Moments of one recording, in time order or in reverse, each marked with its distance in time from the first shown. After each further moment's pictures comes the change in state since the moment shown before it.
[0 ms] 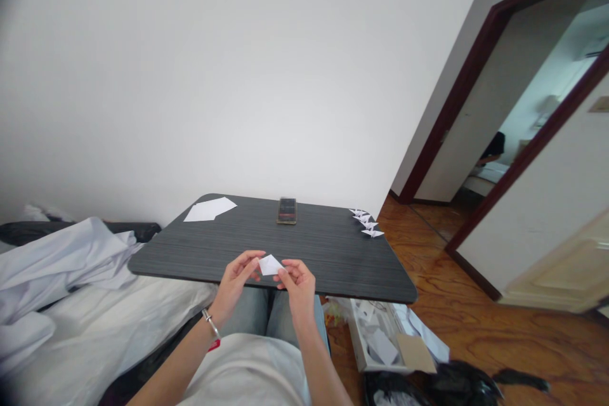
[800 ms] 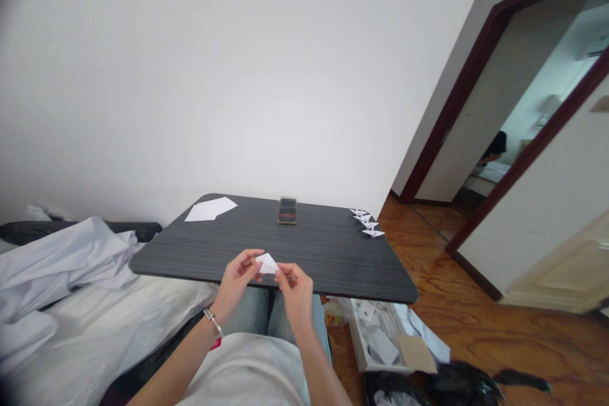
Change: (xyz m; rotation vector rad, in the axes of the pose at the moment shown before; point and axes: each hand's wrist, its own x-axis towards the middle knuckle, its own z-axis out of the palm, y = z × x) left_hand 0.002 -0.006 -0.001 -0.041 0.025 -0.044; right_hand -0.004 0.003 0.002 -0.325 -0.014 -0.109
